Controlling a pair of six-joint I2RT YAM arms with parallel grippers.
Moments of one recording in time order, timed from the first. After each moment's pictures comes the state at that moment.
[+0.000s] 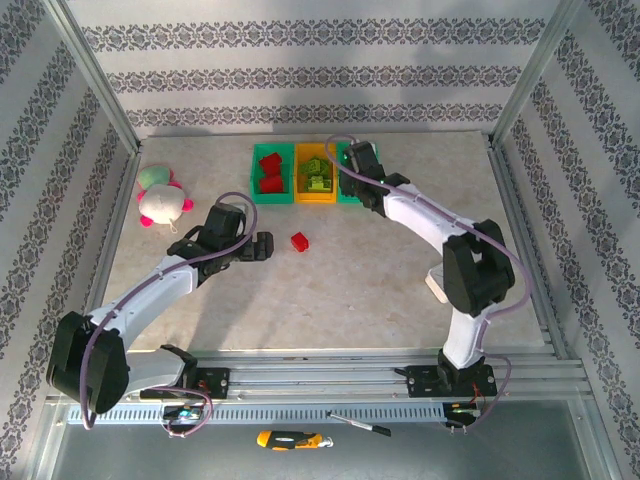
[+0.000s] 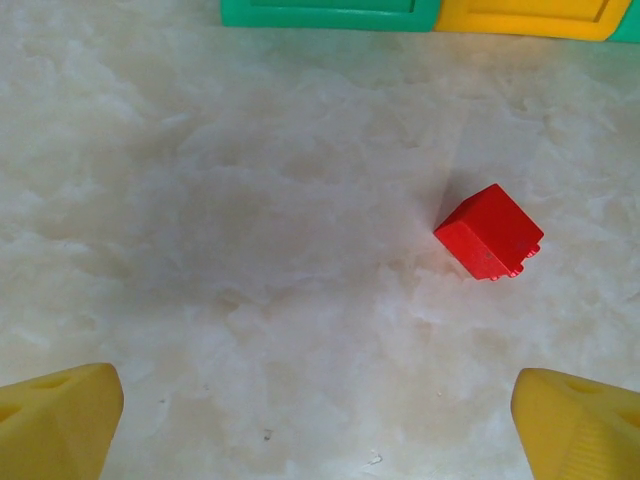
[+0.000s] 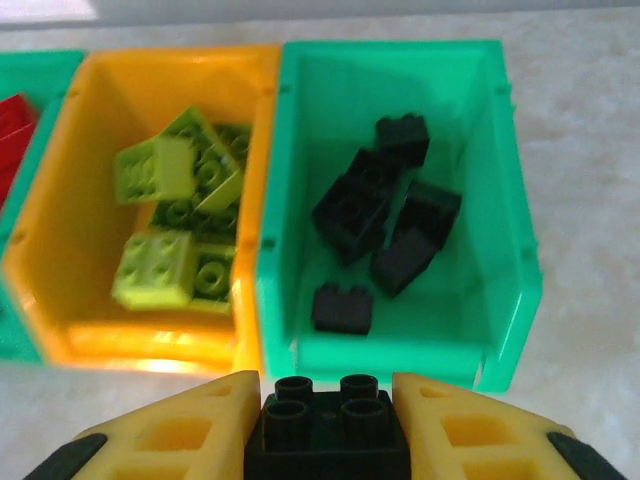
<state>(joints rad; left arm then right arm) -0.39 1.24 0.81 -0.43 -0.07 -0.39 0.47 1.88 1.47 -0.34 0.25 0.37</state>
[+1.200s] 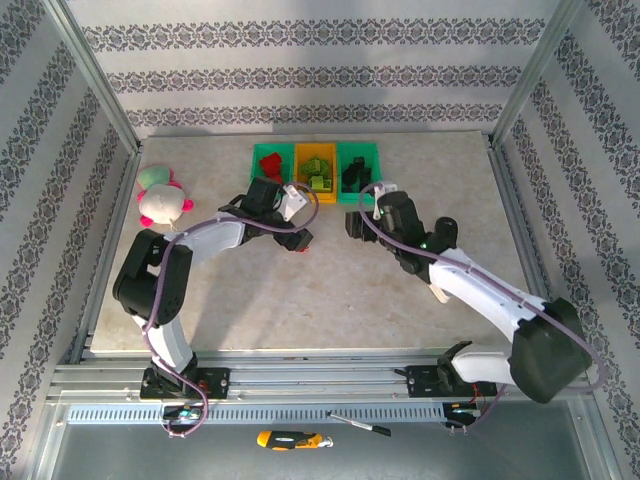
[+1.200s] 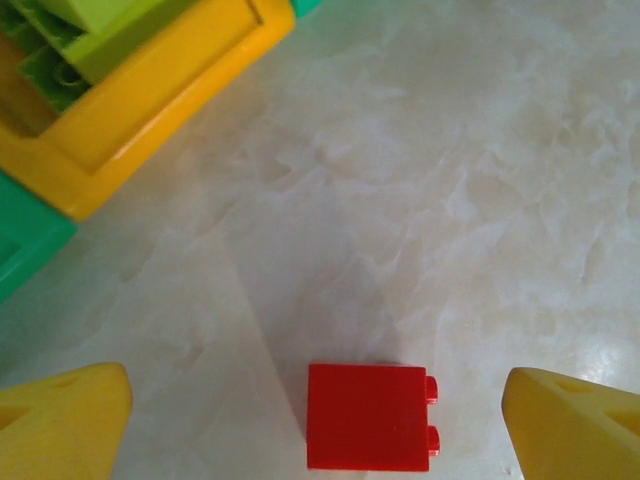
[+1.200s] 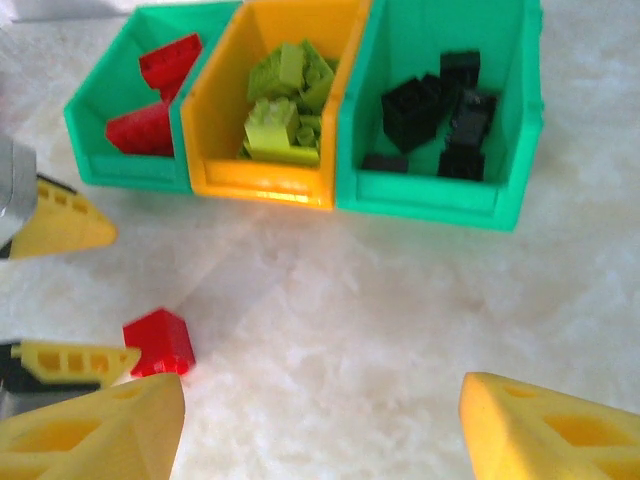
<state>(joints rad) -0.42 1.80 1.15 -0.23 0.28 0.30 0.54 1.25 0.82 -0.17 0.11 0.37</state>
